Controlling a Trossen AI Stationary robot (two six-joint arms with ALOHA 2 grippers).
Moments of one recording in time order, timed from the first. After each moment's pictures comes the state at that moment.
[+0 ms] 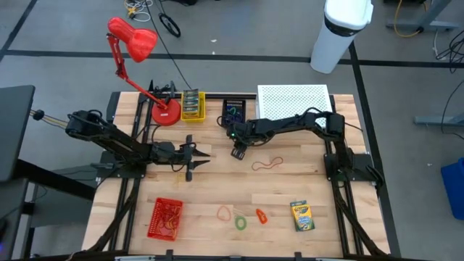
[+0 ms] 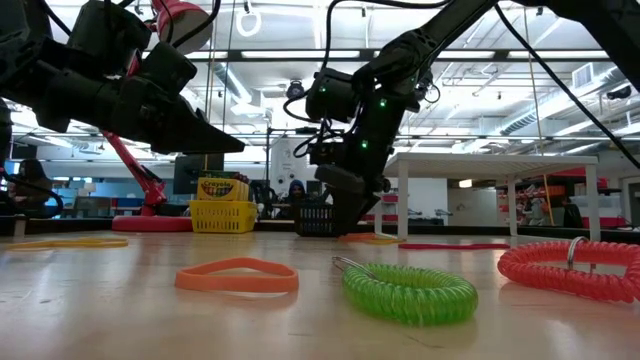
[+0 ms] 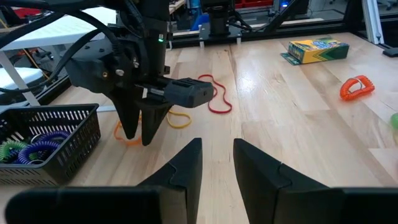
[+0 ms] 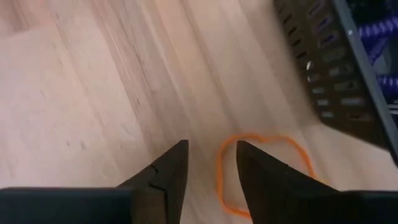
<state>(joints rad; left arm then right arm) -0.11 1.36 0.17 0.99 -0.22 0.10 -0.19 2.06 1.38 -0.49 0.14 0.18</state>
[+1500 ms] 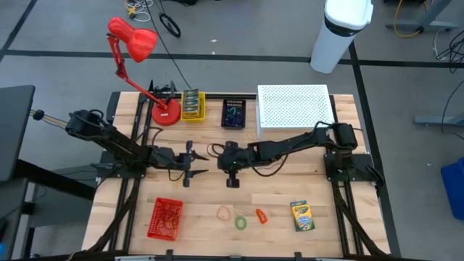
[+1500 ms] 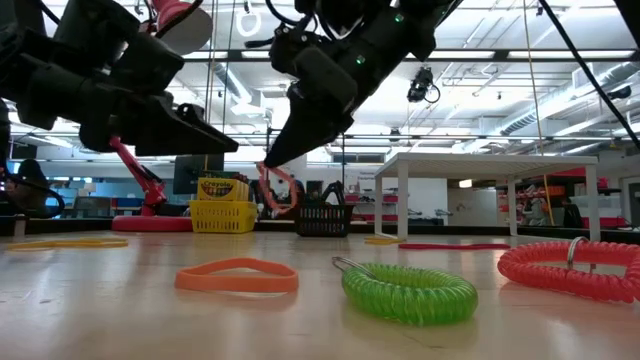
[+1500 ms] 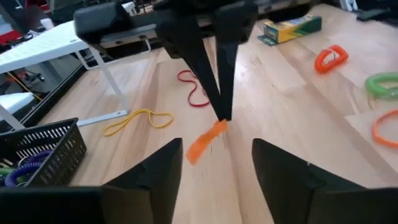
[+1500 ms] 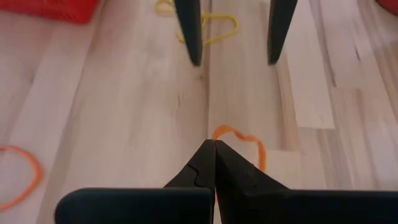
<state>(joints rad) -0.20 1.36 0.17 0.95 -0.27 0.23 0.09 1.97 1.38 -0.21 0.05 -0.02</state>
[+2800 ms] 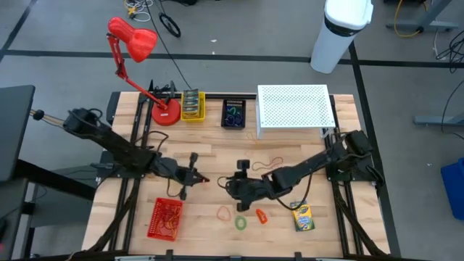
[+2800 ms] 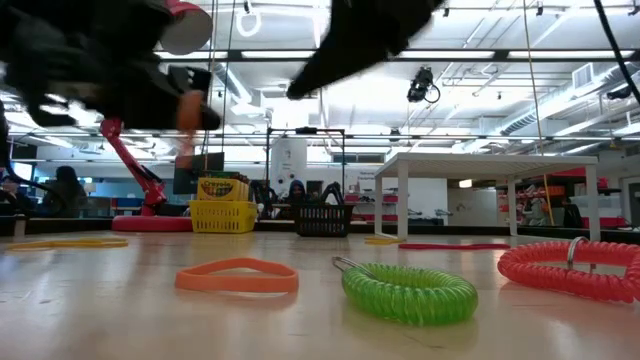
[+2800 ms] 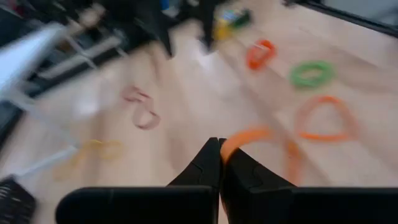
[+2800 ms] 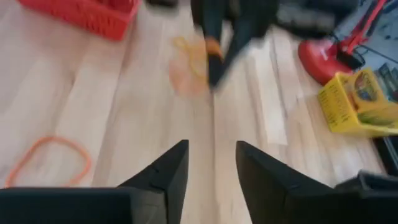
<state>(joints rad) -0.37 1.31 0.32 0.63 -0.26 0.32 0.38 1.86 1.33 -0.23 0.52 -0.03</state>
